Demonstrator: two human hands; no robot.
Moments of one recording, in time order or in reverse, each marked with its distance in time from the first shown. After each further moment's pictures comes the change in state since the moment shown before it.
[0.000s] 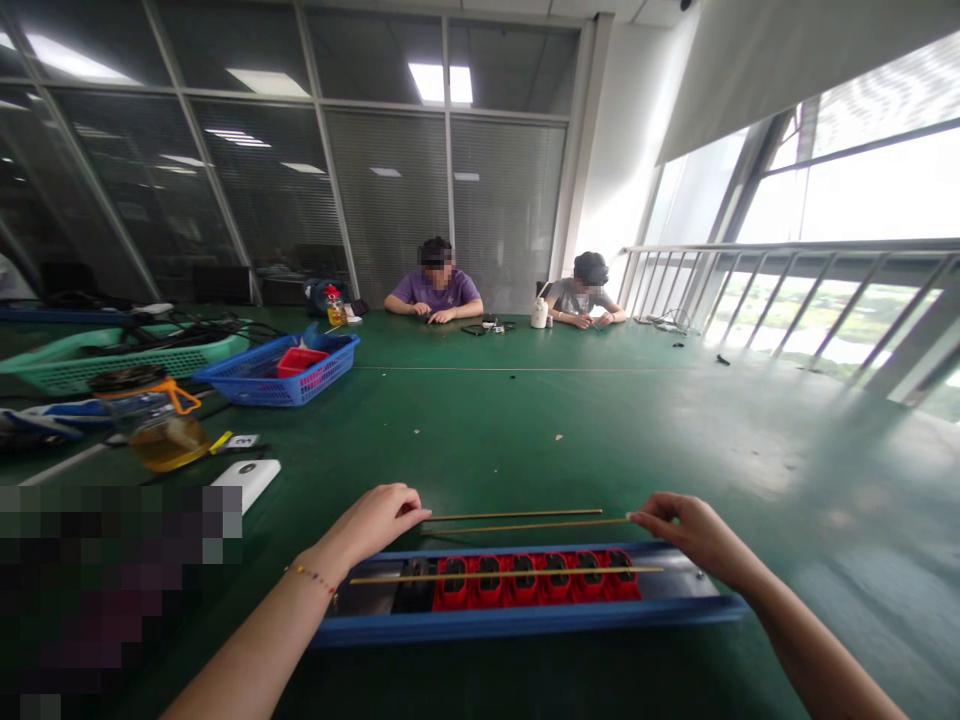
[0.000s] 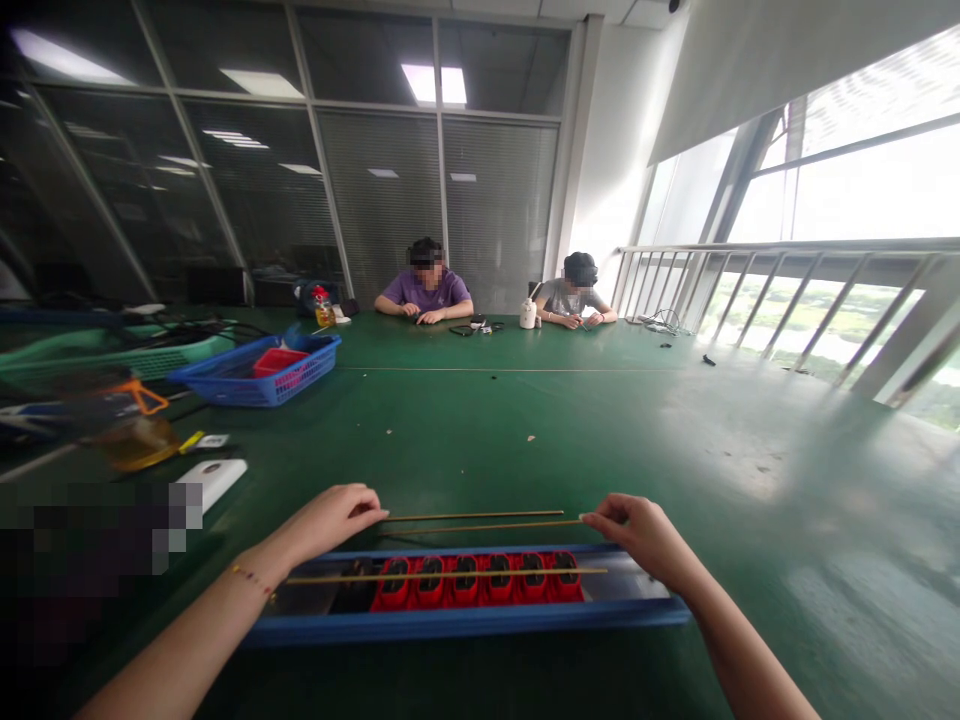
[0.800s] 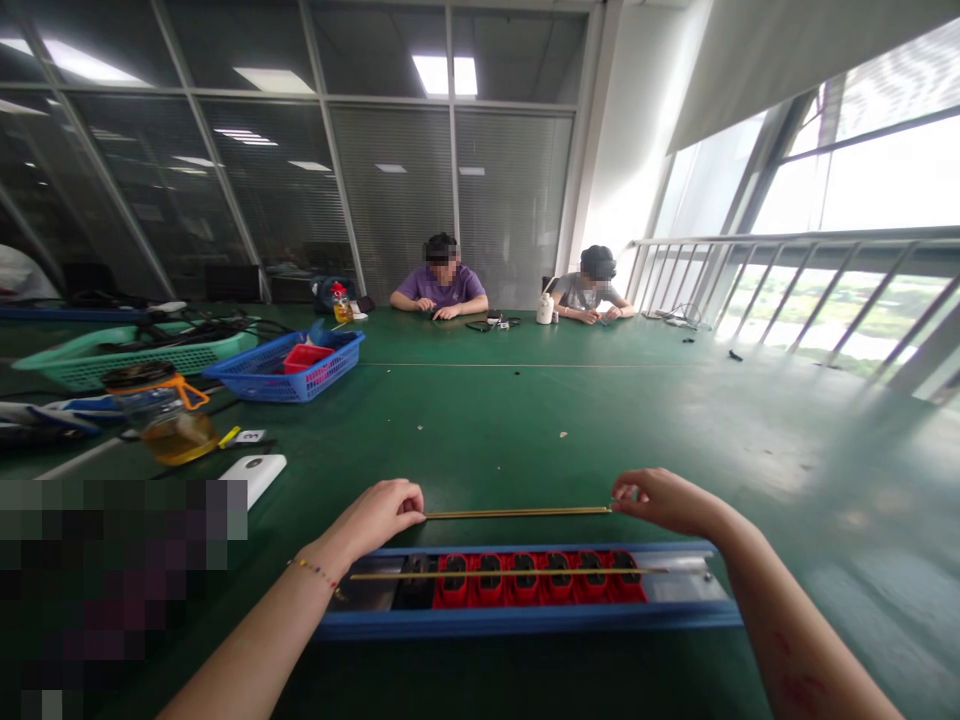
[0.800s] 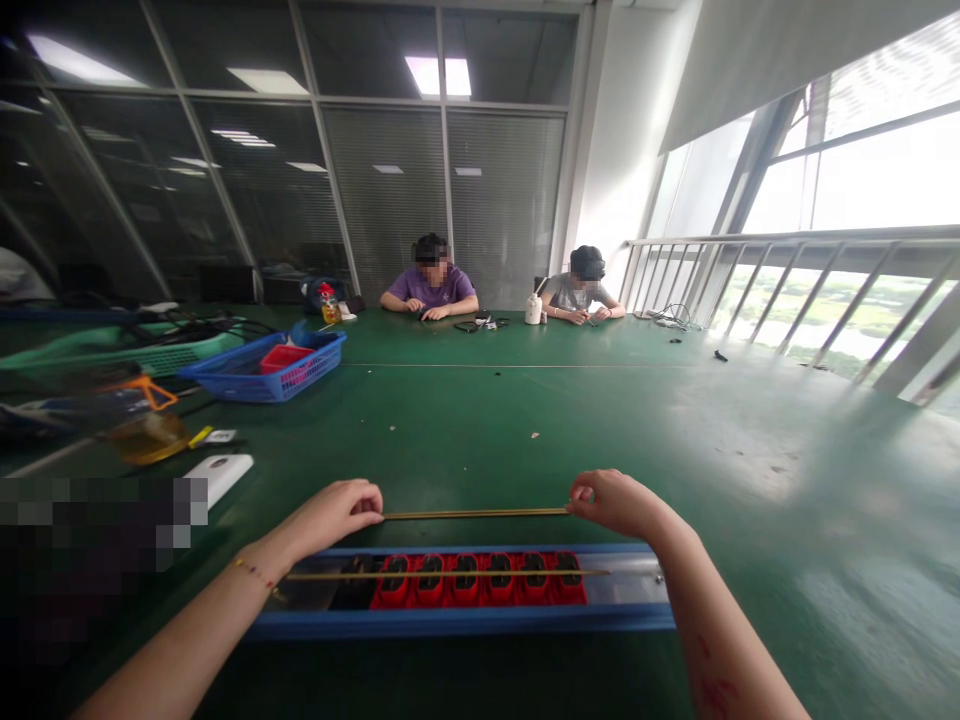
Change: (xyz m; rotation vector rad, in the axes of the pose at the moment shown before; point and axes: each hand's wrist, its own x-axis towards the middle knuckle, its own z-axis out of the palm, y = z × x) left_hand 0.002 -0.003 0.003 -0.032 -0.041 -0.013; right_hand 0.040 -0.033 -0.015 -0.261 -0.257 -0.150
